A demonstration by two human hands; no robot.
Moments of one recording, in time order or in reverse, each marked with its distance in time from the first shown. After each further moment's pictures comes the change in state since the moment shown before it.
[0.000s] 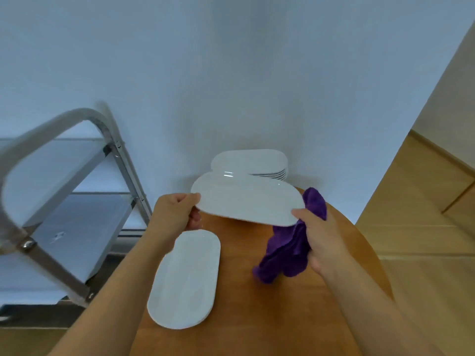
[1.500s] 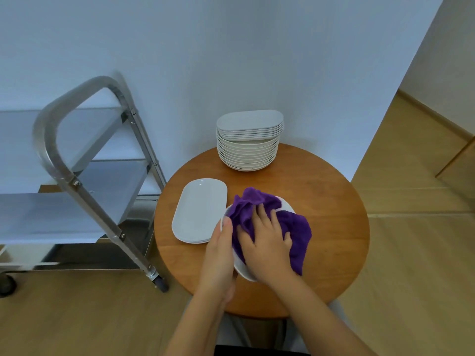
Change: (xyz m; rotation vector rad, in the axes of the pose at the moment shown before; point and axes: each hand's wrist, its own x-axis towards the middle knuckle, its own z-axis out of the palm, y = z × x) left_hand -0.204 -0.075 0.038 -0.525 -0.119 -0.201; right_hand -0.137 0.115 0.000 -1.245 -0.165 -0.426
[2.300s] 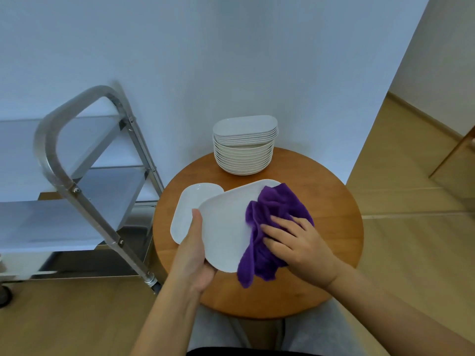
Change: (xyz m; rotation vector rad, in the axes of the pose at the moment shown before) left_hand 0.005 0.042 -0.022 -0.239 -0.022 -0.229; right_hand -0.003 0.068 -0.062 -0.470 0.276 -1.022
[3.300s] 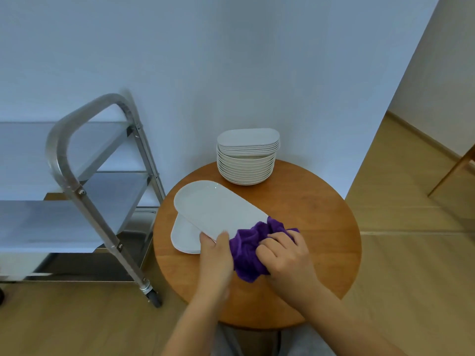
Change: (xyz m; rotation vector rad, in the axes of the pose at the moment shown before) left_hand 0.002 -0.025 0.021 0.457 0.279 0.197; right_hand 0.018 -0.036 0.003 -0.038 0.212 0.184
